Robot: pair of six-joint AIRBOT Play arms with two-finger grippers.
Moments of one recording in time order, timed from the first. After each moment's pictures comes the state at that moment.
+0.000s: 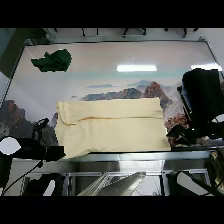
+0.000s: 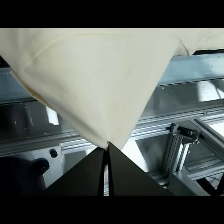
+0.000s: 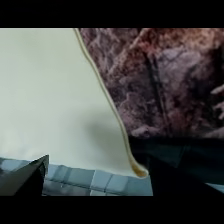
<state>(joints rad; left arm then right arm) 0.01 -0.57 0.59 1.20 -1.61 -1.60 -0.53 -1.19 0.66 -1.08 1.38 1.26</state>
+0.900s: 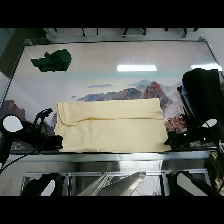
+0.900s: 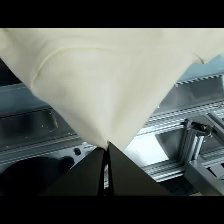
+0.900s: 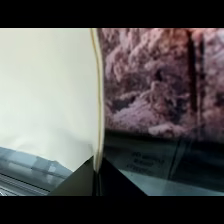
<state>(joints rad) 0.01 -0.81 0.77 1.27 -1.65 -1.49 -0.43 -1.11 0.55 -1.08 1.34 1.19</state>
